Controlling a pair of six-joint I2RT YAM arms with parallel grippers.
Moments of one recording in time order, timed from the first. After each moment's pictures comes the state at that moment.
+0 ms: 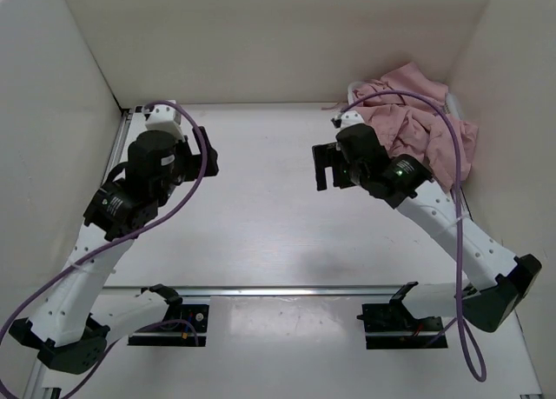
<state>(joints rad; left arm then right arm) -0.55 0.99 1.43 -0.81 -0.40 -0.38 0.73 1.30 1.42 -0.85 0.26 0.29</state>
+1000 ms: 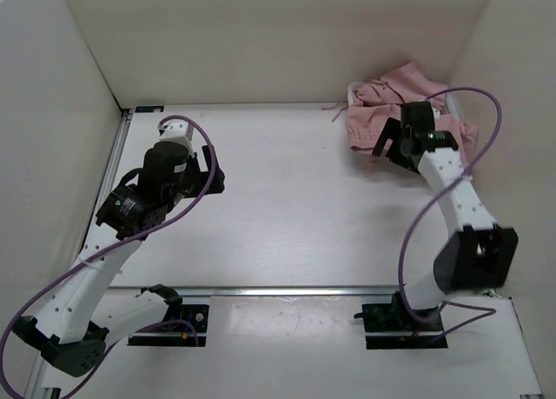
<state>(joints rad) -0.55 0.99 1.30 -0.87 -0.29 -0.44 0.16 1.41 1.35 -0.79 0.26 0.44</state>
